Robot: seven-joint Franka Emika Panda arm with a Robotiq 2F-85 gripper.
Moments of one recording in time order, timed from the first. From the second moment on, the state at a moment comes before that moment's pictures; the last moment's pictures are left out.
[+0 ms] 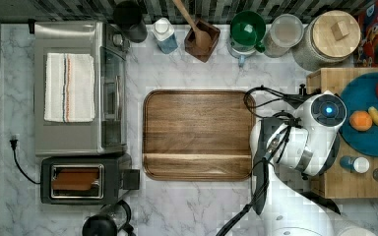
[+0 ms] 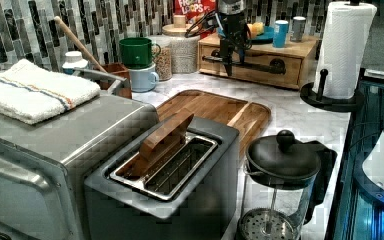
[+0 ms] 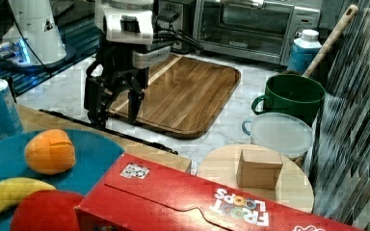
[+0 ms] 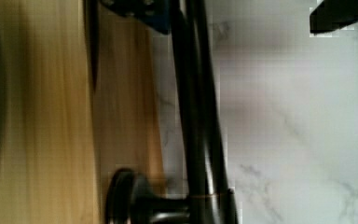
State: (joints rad) arm -0.28 0.35 -0.20 -2.09 -0.16 0.86 -1.02
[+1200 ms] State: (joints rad) arm -0.19 0.35 0.01 -2.11 -0.16 0.82 -0.62
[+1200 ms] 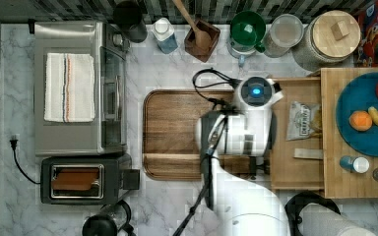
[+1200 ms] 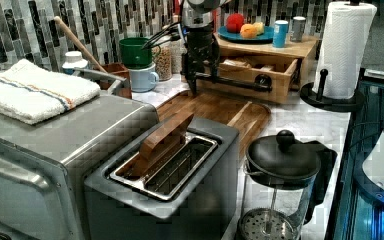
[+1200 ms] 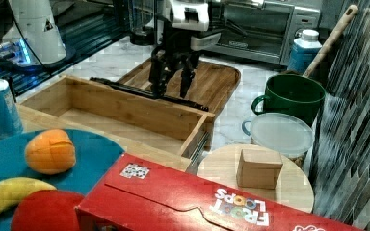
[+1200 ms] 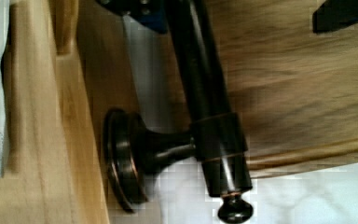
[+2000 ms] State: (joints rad) arm -0.17 0.33 0.05 -2.14 -0.15 0.82 -0.60
